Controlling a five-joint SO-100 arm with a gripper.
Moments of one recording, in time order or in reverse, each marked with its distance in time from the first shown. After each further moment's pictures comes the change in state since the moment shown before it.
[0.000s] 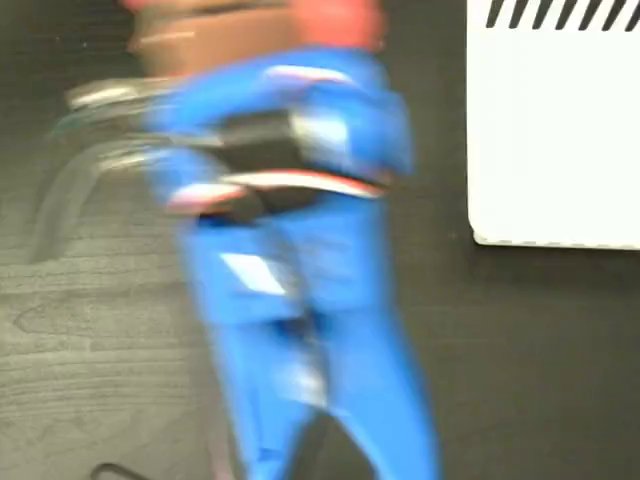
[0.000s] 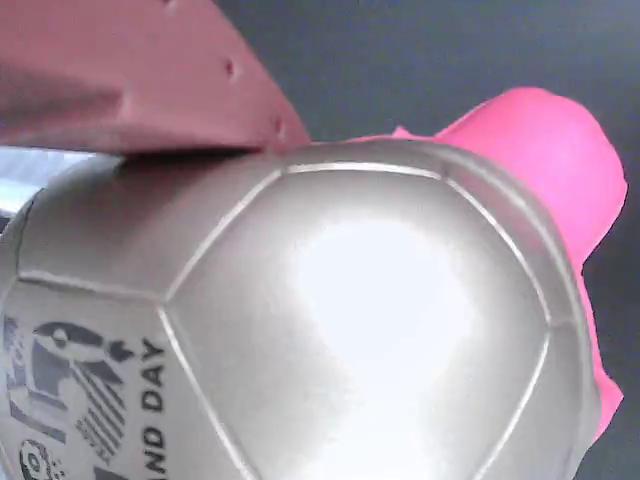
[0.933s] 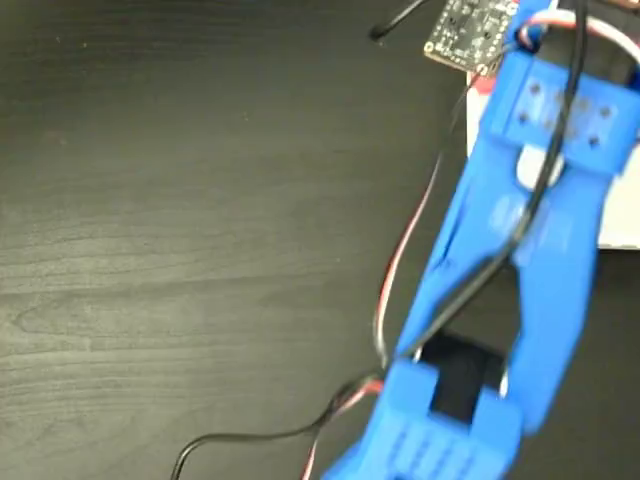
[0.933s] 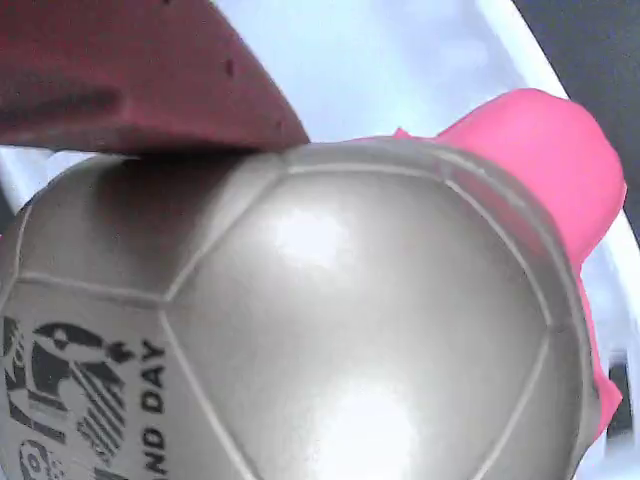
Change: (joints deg) arm 27.3 -37.2 -22.9 3.4 4.5
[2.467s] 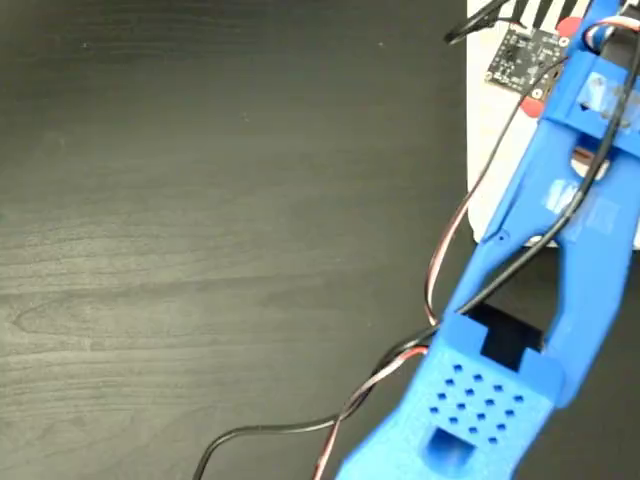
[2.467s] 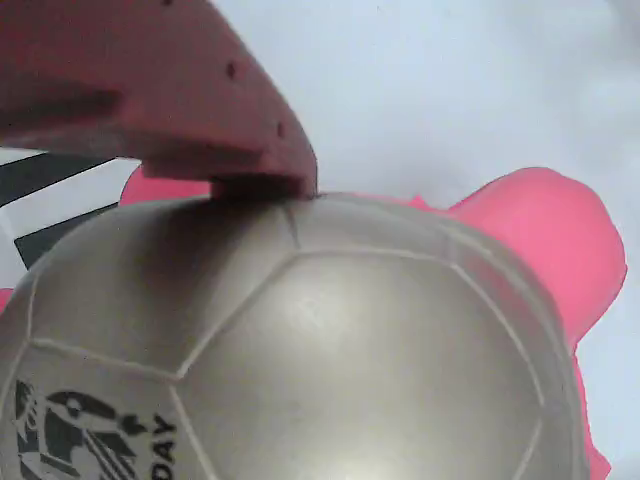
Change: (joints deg) arm 6.1 -12.3 -4.1 -5.7 -5.5
